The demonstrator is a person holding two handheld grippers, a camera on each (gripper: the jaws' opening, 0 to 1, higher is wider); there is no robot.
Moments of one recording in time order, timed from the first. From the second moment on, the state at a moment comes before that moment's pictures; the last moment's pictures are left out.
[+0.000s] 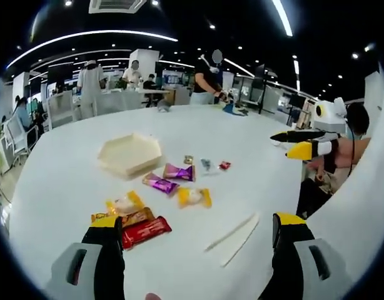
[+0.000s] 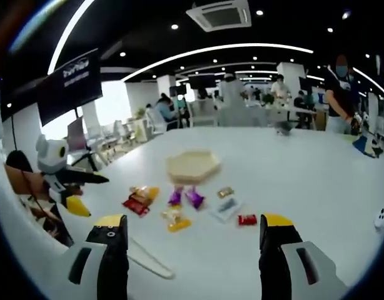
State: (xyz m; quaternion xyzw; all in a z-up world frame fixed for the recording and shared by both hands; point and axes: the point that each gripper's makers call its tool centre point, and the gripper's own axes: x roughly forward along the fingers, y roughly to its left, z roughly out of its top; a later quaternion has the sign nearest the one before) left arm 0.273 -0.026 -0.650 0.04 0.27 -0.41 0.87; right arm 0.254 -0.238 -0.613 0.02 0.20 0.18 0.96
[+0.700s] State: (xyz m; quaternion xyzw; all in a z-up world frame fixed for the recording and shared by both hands) left arm 0.270 -0.040 -0.647 0.03 0.28 -0.38 0.88; right arm 0.253 -0.258 -0.622 0.05 0.20 0.18 0.96
